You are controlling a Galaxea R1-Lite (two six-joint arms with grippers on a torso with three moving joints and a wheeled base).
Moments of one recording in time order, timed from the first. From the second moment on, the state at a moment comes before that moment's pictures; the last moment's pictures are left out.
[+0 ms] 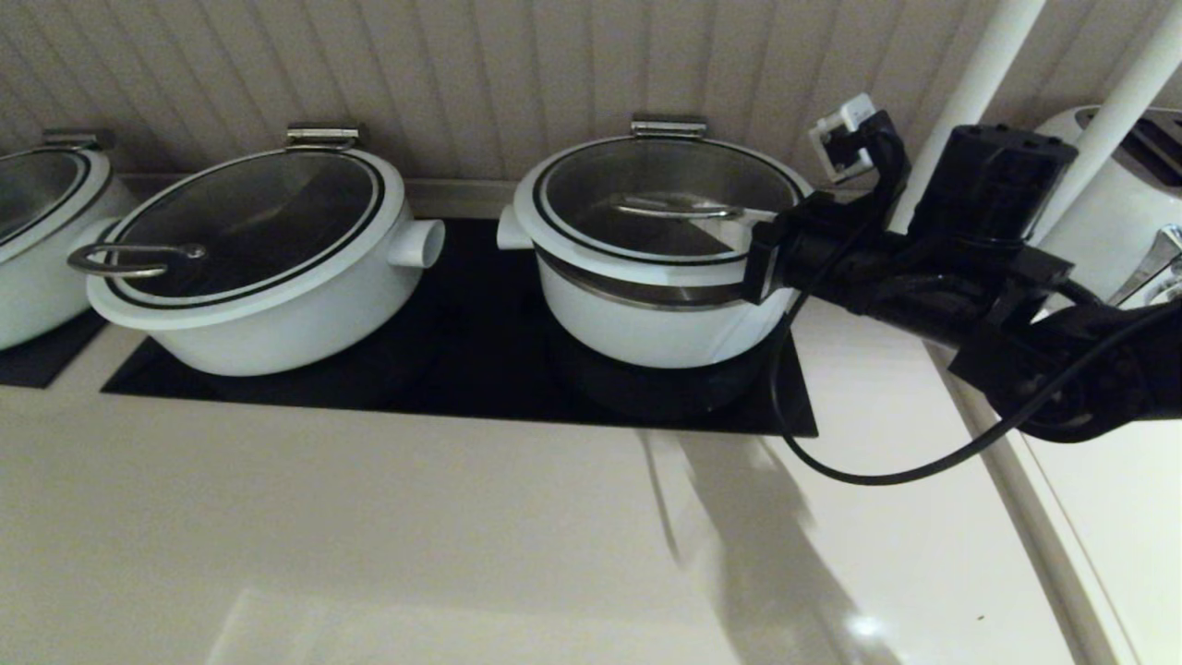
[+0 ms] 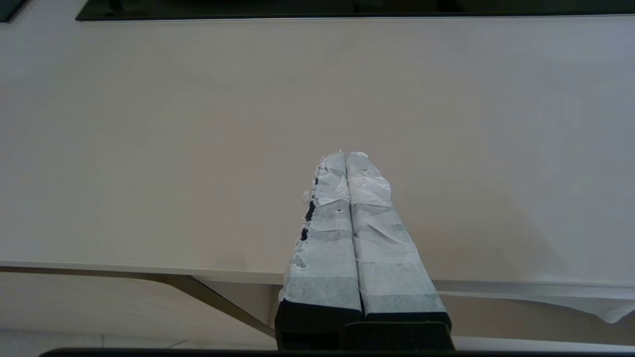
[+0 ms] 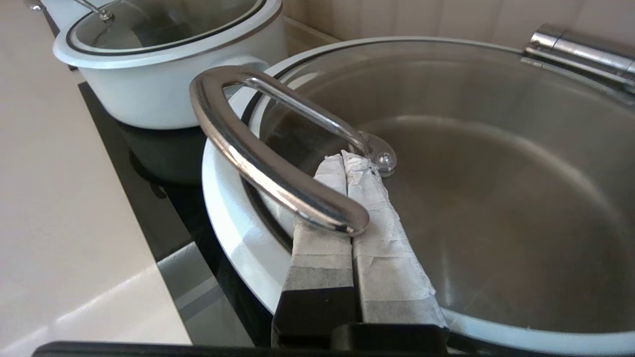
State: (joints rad) left arm -0.01 0.00 0.00 0.00 -0.01 0.03; right arm 0.47 1.83 -1.16 -0.84 0.36 -0.11
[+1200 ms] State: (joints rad) left arm -0.01 0.37 -0.35 -0.01 -0.34 0.19; right arm 0.47 1.83 -1.21 -0.84 0.36 -0.10
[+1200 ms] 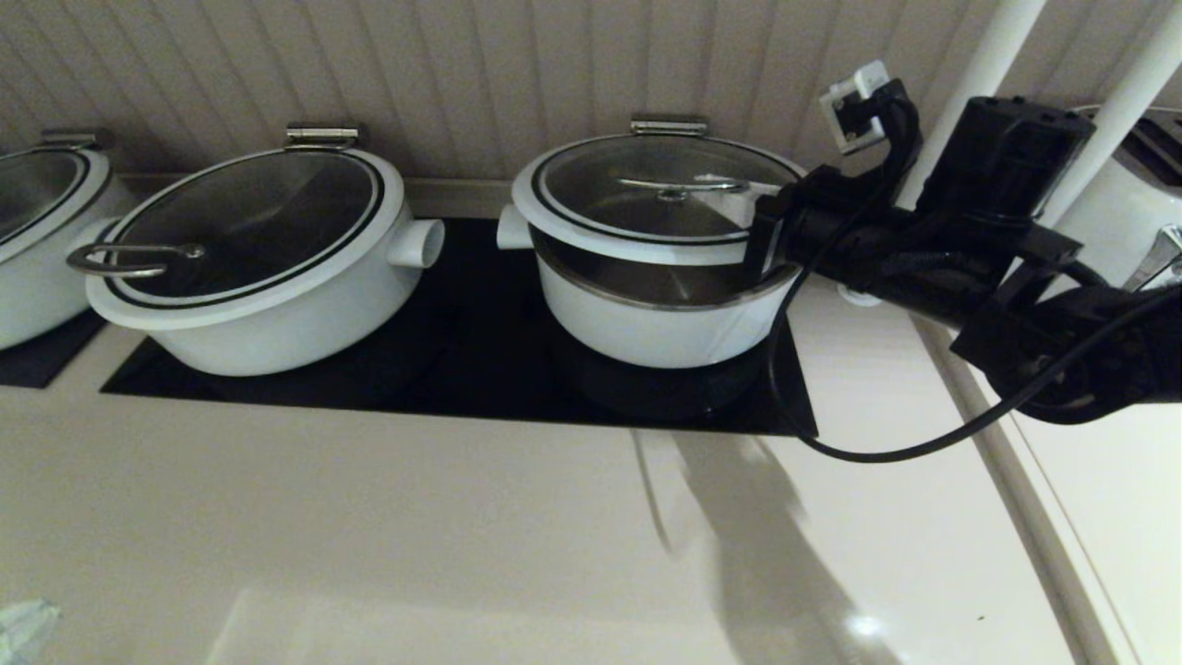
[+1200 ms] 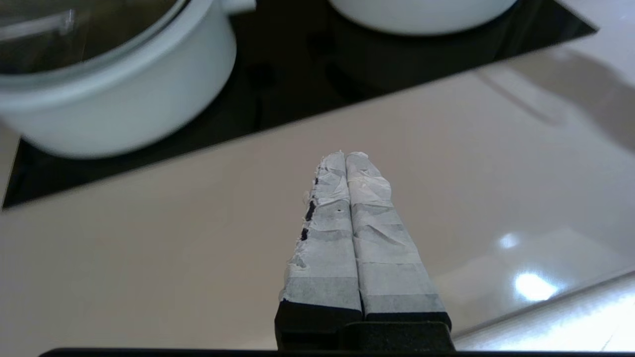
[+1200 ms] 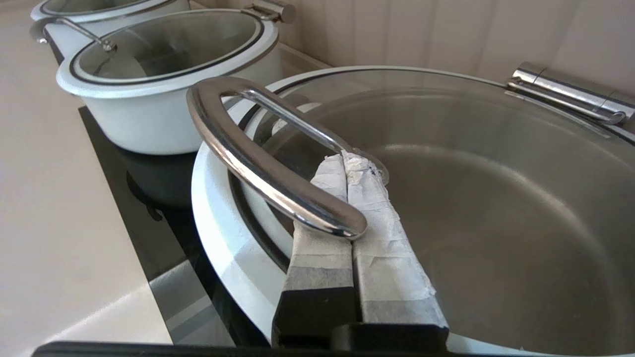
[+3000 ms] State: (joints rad) left arm -0.37 1.12 -0.62 -0.41 -0.39 0.17; right arm 0.46 1.86 -1.30 -0.84 0.35 -0.10
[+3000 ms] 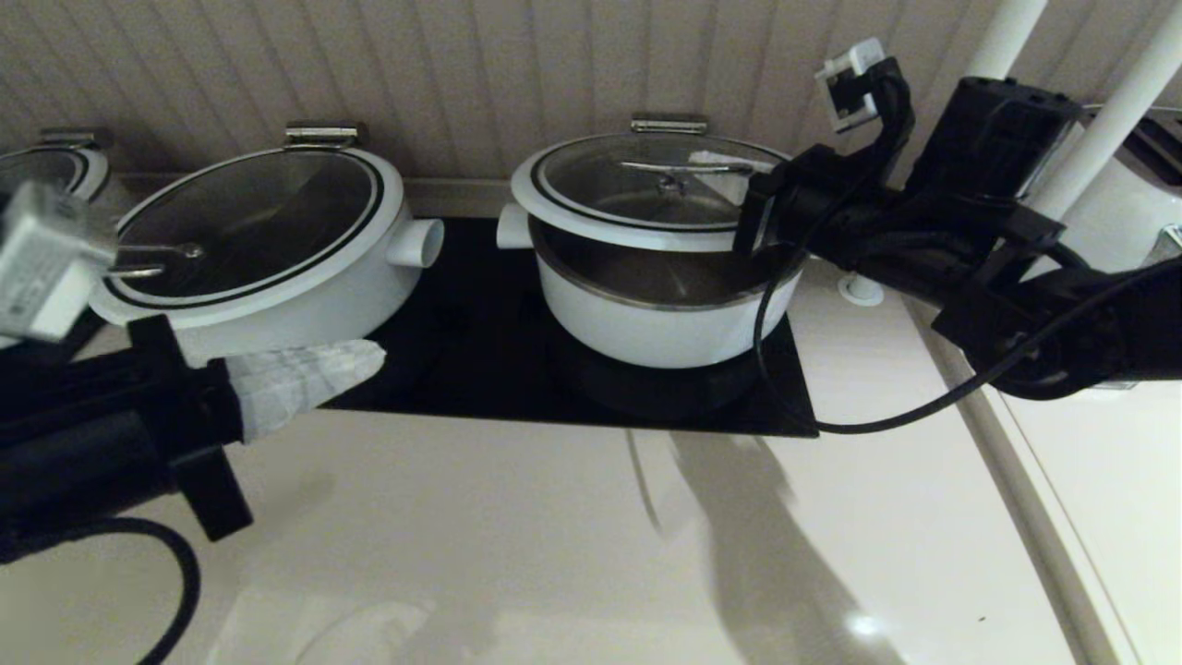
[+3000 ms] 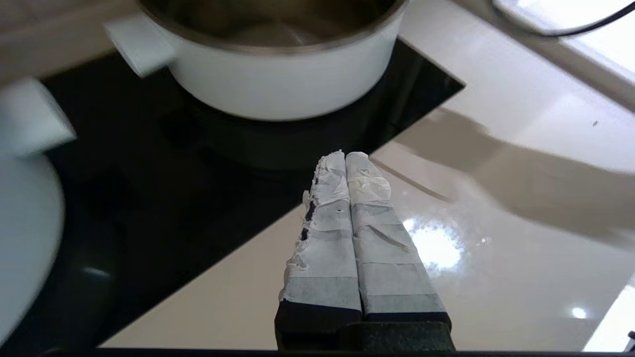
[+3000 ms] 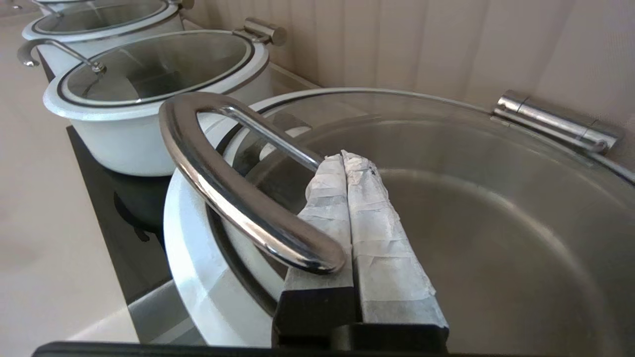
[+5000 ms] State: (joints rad) left arm -0.45 1.81 -0.97 -0.91 -0.19 0.16; right arm 0.46 1.90 -1.34 -0.84 0.35 -0.07
